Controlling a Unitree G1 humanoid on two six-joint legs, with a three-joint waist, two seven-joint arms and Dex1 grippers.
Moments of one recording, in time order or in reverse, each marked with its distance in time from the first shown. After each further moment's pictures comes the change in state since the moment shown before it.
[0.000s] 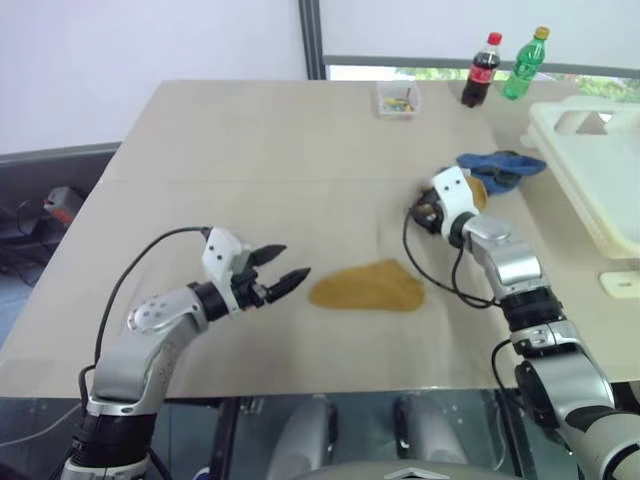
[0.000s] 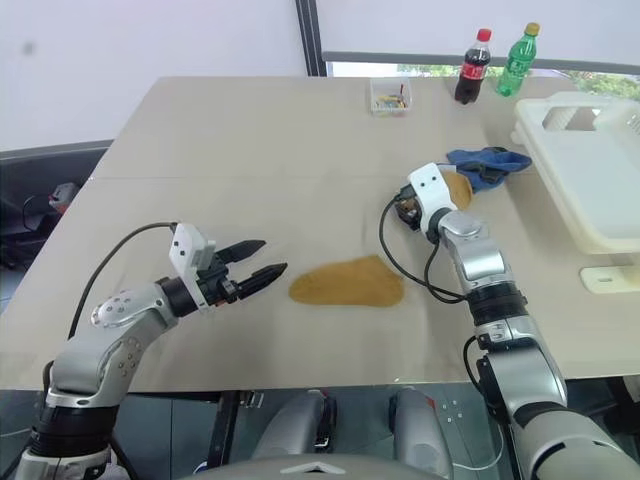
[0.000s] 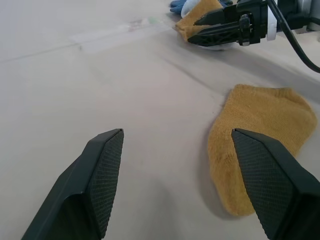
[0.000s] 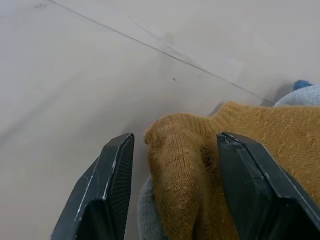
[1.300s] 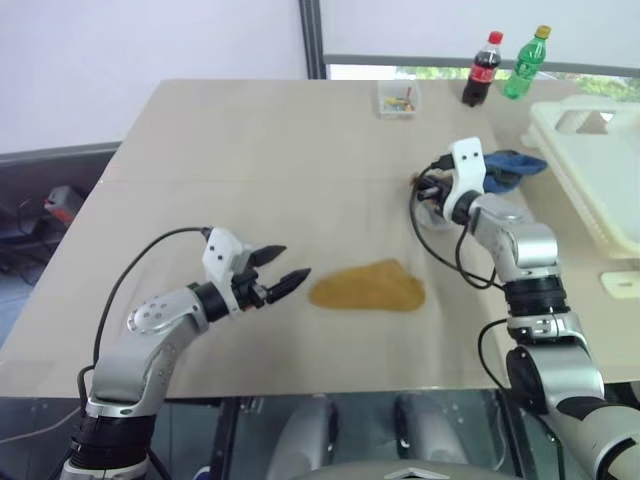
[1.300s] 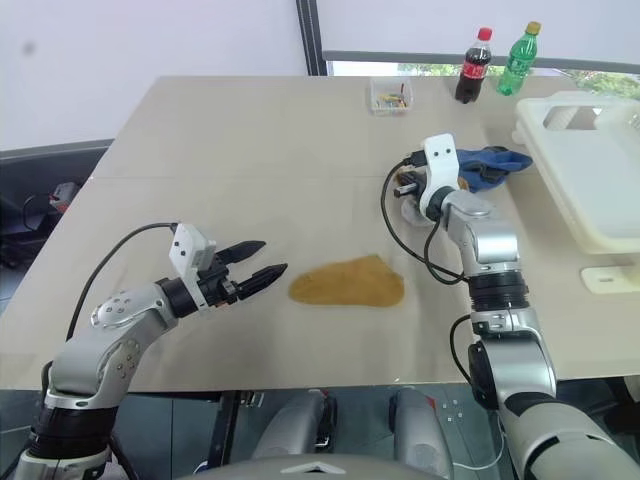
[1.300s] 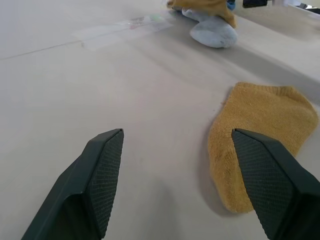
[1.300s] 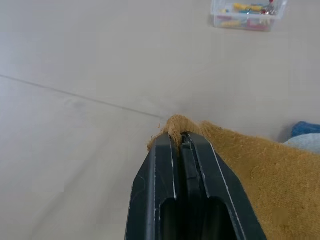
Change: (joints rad) left arm 0.000 0.003 0.000 -0.016 -0.001 0.015 0.009; right arm -0.058 0.060 -0.152 -0.122 0.179 0.191 -0.011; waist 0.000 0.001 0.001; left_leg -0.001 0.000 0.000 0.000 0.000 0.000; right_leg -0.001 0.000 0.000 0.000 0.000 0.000
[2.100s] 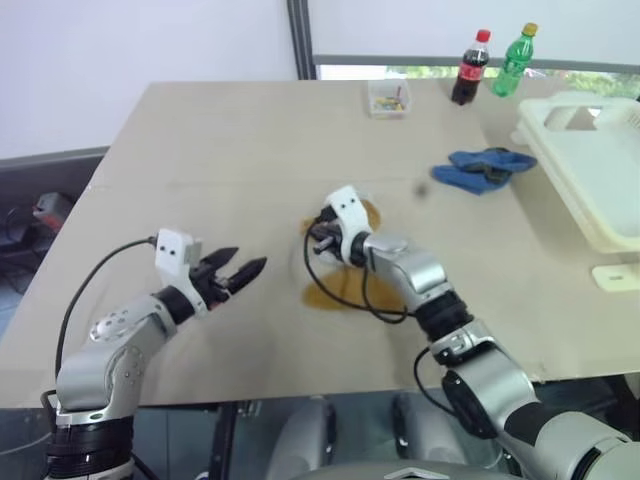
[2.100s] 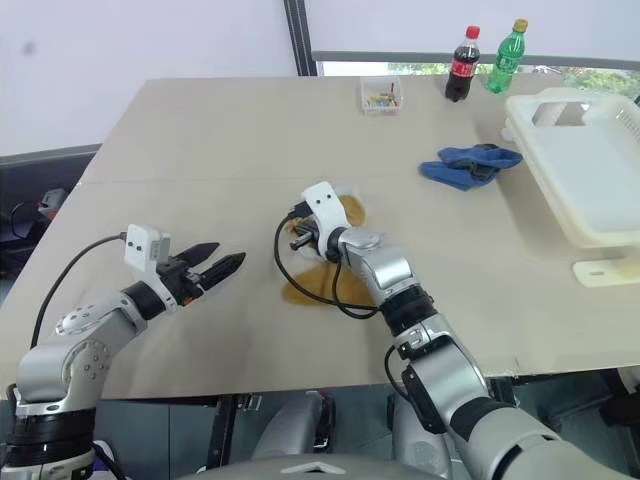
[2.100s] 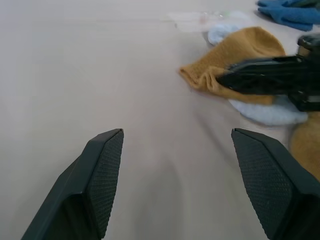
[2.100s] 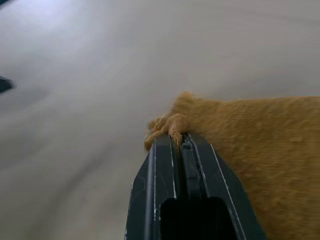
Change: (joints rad) left arm 0.030 -0.014 0.188 0.068 -0.075 0.136 0.127; right arm -0.024 0.316 0.300 0.222 -0.085 -0.135 -0.011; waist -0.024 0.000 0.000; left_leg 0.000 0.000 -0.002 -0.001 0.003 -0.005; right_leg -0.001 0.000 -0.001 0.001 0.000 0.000
